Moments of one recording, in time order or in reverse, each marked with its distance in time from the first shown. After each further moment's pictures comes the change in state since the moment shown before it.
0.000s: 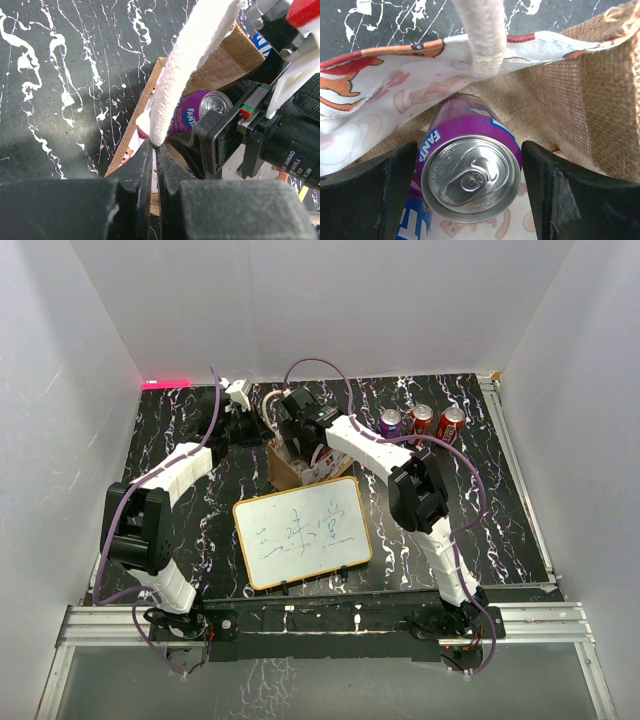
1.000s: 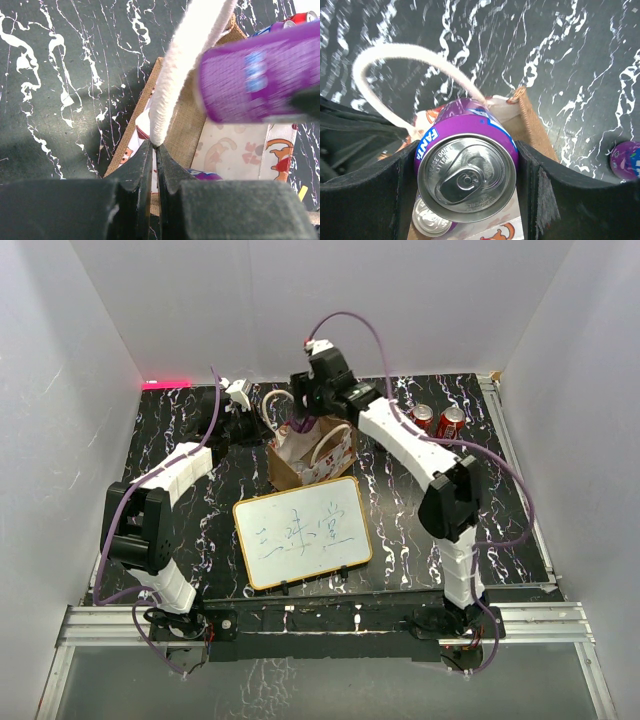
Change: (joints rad) left arm 0.000 0.002 0.003 -0.001 0.004 0.000; right arm -0.060 -0.208 -0.020 0.131 -0.145 0.076
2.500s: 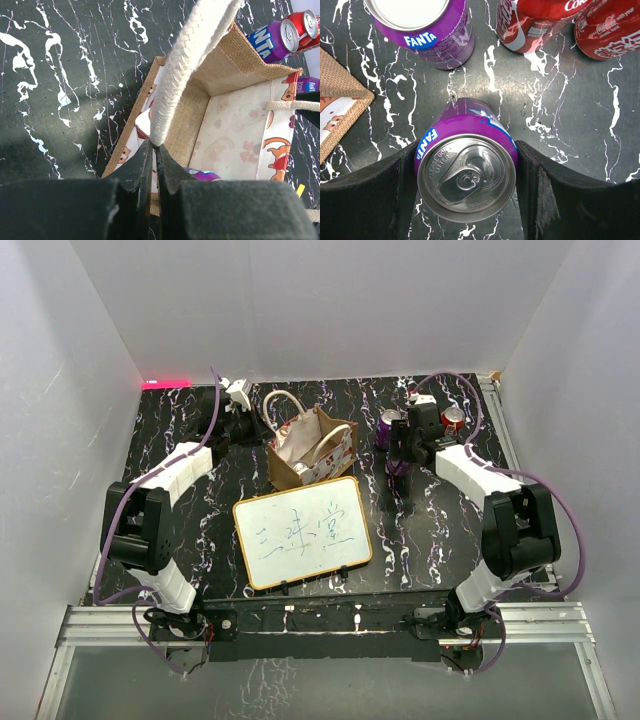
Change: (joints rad) left arm 0.000 0.001 0.002 -0.003 0.010 -0.004; right arm -0.400 -0.497 -0.996 0.370 0.046 -0.036
